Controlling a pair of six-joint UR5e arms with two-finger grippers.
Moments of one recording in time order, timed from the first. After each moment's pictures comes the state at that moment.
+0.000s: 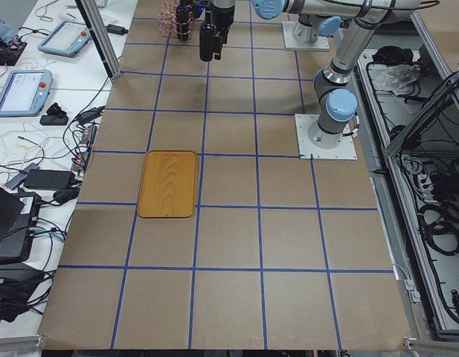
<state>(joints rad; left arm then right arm) -1.50 -1.48 -1.58 -1.61 1.57 0.29 1.95 -1.30 1.35 -1.69 -1.57 0.34</state>
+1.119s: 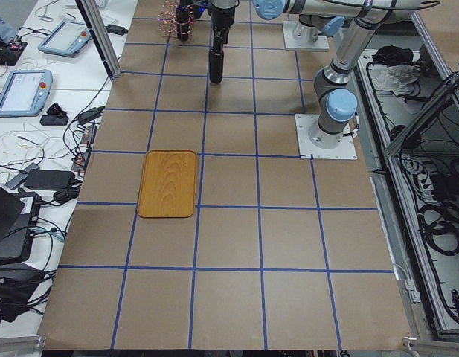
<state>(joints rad) -1.50 -1.48 -1.58 -1.61 1.56 0.29 2.04 -1.25 1.41 -1.75 -1.57 0.44</state>
